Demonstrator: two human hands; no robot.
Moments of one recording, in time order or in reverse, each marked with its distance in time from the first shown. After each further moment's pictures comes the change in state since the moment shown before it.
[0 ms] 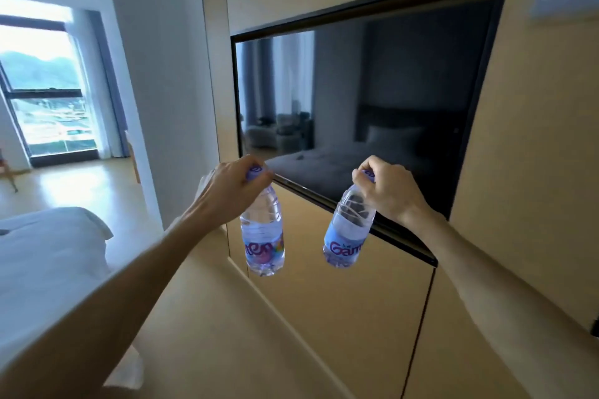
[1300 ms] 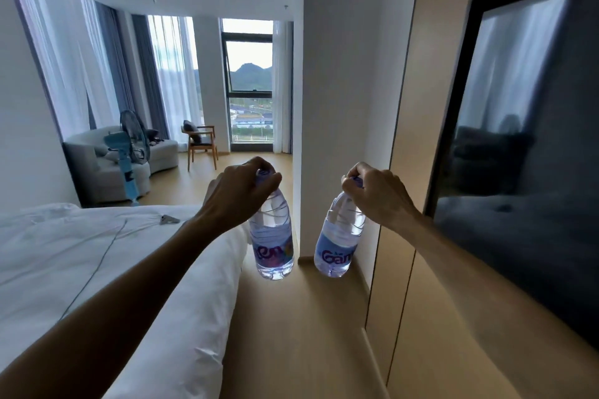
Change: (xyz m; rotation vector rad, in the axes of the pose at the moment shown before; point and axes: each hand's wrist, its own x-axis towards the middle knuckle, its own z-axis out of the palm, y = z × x) left_hand 0.325 -0.514 -0.041 0.358 0.250 -0.388; right_hand 0.515 -0.230 0.530 0.305 -0.262 -0.545
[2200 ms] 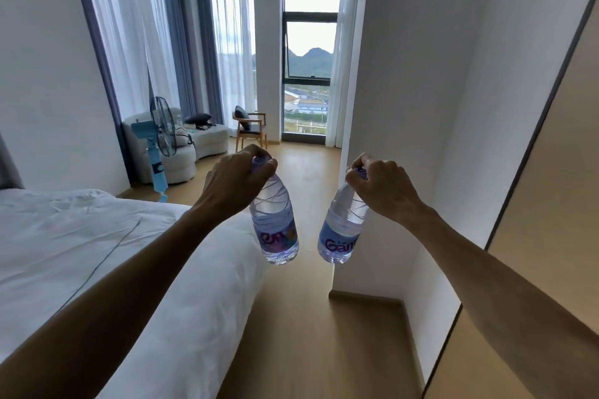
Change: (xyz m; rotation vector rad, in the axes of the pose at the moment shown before) left_hand 0.338 -0.188 0.179 0.092 0.125 -0.179; right_hand 0.398 0.174 0.218 0.099 -0.070 -0.193
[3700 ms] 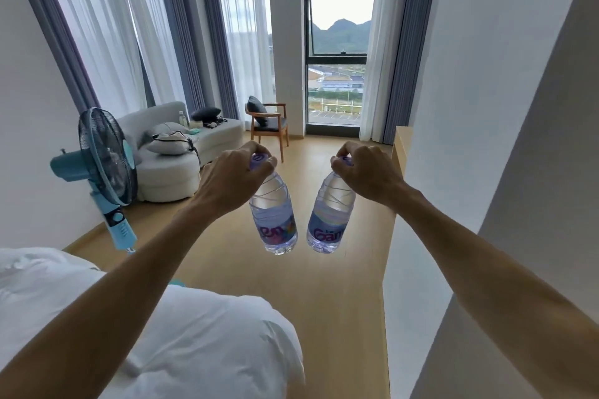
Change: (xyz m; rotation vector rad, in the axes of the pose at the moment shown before) left_hand 0.603 -0.420 0.288 0.163 -0.047 -0.058; right_hand 0.673 0.218 0.443 0.201 -0.072 -0.112
